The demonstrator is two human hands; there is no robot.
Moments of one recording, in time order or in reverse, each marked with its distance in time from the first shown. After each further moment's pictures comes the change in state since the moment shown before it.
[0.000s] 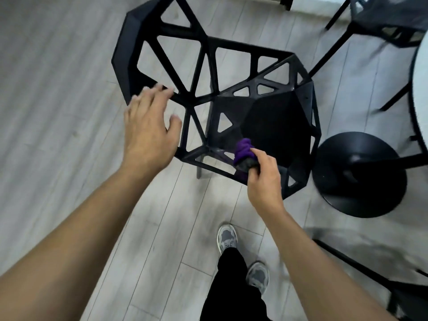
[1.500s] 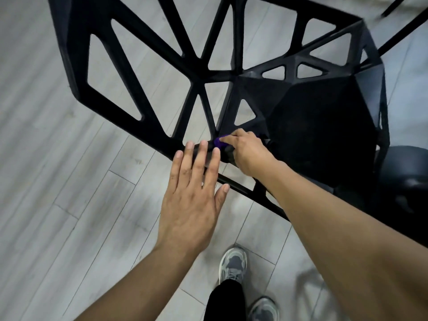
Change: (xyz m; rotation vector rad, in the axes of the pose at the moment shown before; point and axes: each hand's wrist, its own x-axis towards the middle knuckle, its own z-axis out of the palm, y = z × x) left_hand -0.080 -0.048 0.206 0.509 -0.129 0.152; right_hand 0.186 0.073 0.135 -0.803 -0.543 -0.531
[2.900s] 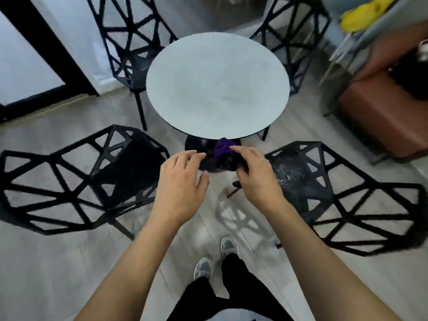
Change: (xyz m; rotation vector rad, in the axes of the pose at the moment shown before) left_hand -0.176 0.152 -0.439 -0.514 0.025 0.954; right_hand -0.635 -0.188 -0.239 0.567 1.095 0.897
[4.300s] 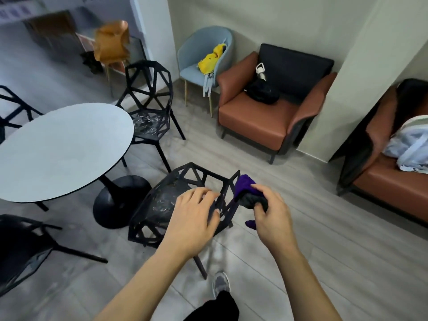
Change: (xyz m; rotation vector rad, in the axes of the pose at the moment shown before) left_hand -0.065 0.543 0.204 0.013 -0.193 0.504; right_hand -0.285 0.336 -0.420 0.316 0.552 0.385
